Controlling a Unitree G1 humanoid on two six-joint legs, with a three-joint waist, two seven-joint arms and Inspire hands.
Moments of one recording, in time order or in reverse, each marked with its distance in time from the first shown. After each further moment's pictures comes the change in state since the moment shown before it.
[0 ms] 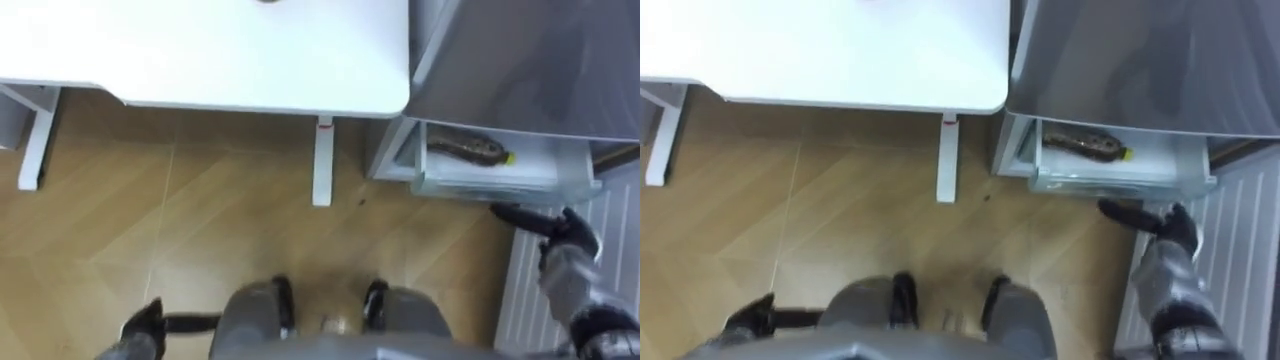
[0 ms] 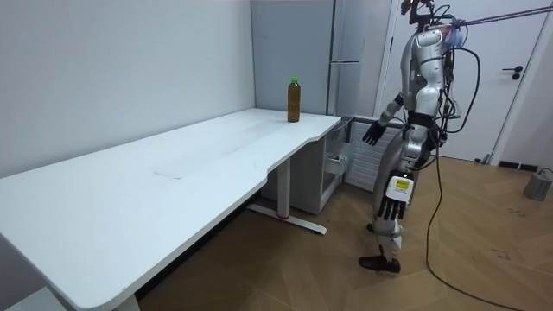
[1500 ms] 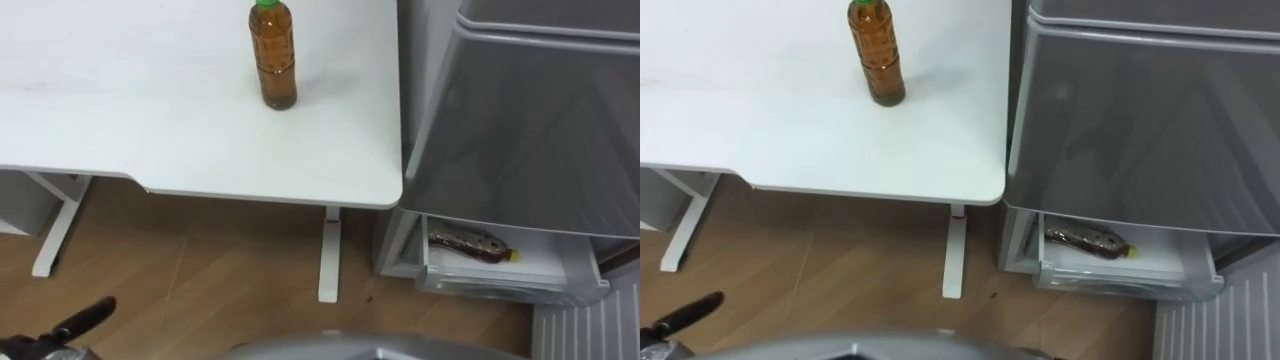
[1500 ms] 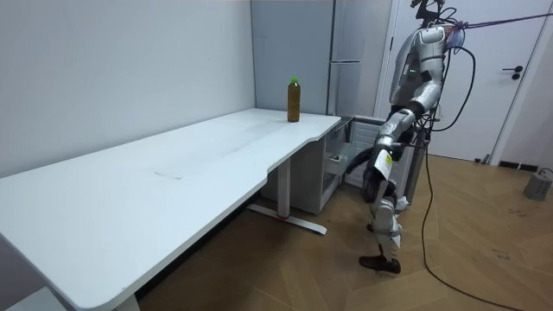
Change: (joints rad) left arm 0.179 -0.126 0.656 -0.616 0.088 0.003 0.551; right arm 0.222 0.143 -0.206 0.301 -0.226 0.125 0.262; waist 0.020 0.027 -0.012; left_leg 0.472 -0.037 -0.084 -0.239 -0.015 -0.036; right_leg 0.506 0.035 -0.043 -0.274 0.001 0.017
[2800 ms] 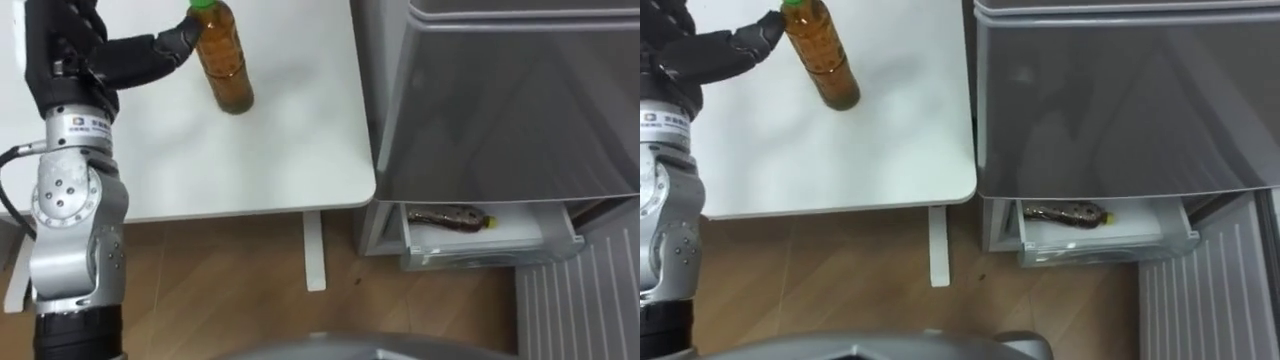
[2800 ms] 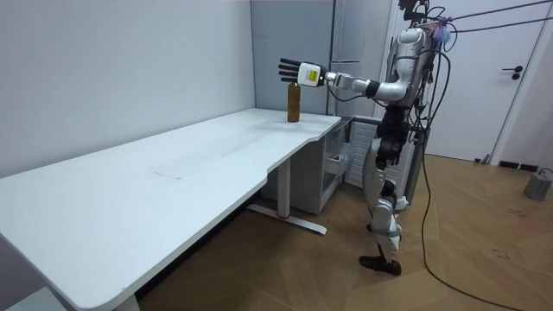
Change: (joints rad) left arm -0.249 0.008 -0.241 -0.735 0.100 0.017 -0.499; right arm -0.043 0.004 0.002 0.088 -0.251 -0.047 0.080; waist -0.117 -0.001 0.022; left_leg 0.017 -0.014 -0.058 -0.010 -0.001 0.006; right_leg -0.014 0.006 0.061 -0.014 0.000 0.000
